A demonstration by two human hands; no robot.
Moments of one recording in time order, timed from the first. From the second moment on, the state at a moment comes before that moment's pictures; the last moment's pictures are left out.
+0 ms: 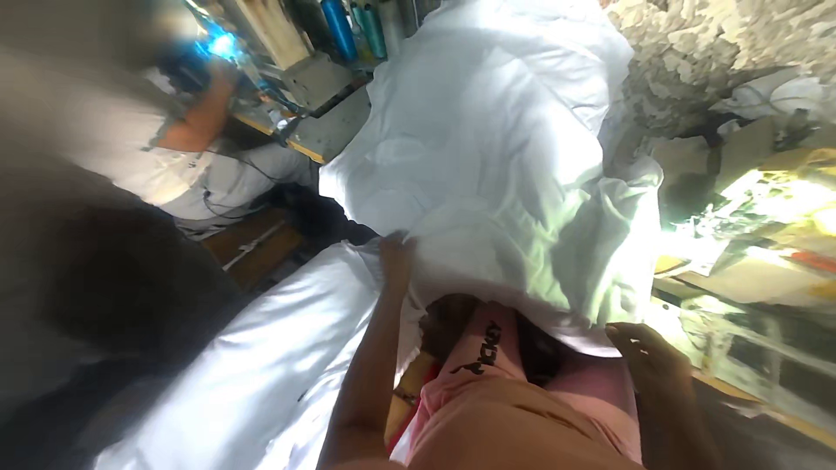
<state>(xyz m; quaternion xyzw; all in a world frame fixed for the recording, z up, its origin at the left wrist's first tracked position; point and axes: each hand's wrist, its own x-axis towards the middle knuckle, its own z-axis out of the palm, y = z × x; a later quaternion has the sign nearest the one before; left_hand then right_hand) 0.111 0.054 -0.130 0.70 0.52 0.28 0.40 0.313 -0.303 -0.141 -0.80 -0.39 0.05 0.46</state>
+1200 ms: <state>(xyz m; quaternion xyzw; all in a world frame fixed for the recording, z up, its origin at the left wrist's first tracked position) 0.173 -0.104 -0.078 0.50 0.26 0.09 0.82 0.238 -0.229 -0.143 -0.64 -0.33 0.22 0.65</state>
